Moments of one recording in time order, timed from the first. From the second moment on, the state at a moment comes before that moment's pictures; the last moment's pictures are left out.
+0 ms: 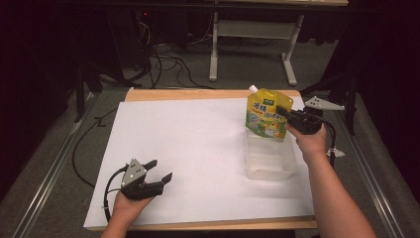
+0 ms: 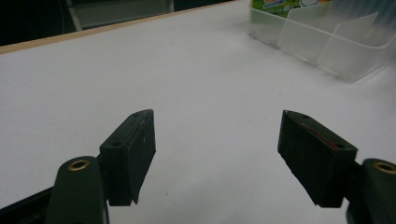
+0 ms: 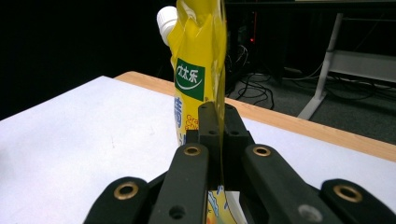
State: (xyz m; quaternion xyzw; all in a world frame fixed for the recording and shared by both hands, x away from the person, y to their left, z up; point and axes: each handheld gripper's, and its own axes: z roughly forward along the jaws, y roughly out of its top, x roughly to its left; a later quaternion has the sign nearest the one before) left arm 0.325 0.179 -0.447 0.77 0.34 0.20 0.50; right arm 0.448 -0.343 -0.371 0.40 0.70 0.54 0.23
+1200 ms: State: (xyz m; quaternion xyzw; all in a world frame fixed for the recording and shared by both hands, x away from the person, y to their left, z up) left arm 0.325 0.178 -0.446 0.77 0.34 0.19 0.50; right arm 0.440 -0.343 -0.358 0.43 0.69 0.52 0.25
